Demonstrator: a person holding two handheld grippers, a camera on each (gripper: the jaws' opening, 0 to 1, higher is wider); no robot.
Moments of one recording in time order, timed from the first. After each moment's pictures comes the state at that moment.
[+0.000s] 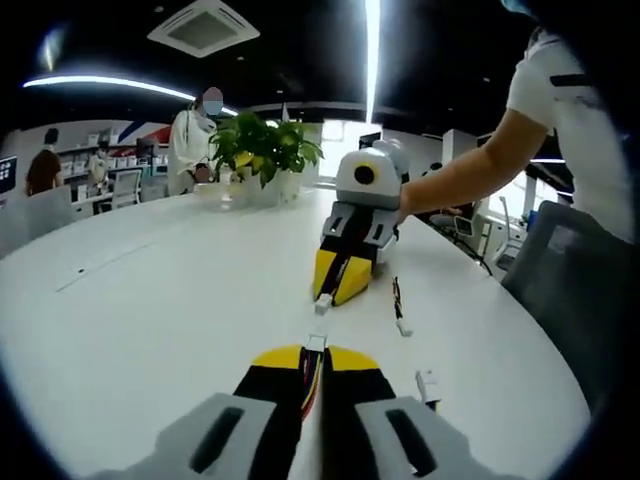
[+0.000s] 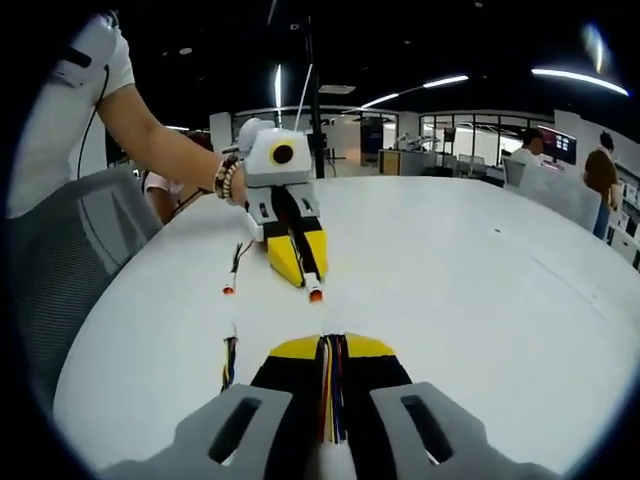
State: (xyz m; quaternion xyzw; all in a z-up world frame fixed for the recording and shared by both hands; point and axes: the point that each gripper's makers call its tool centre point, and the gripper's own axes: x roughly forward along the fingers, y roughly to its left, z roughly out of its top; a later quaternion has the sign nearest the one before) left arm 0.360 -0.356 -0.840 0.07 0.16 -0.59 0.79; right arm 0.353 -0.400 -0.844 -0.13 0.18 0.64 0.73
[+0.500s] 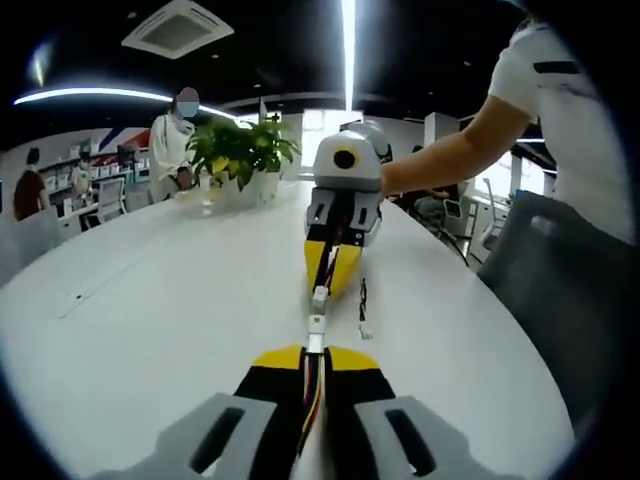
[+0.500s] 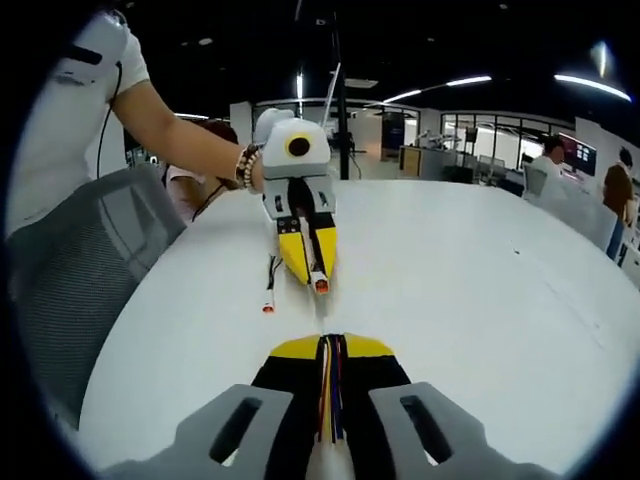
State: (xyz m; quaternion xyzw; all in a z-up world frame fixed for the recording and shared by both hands) left arm 0.331 -0.349 -0.807 0.11 0.15 -0.62 0.76; right arm 0.322 -0.395 -0.807 -0.16 0.18 0.67 0.71
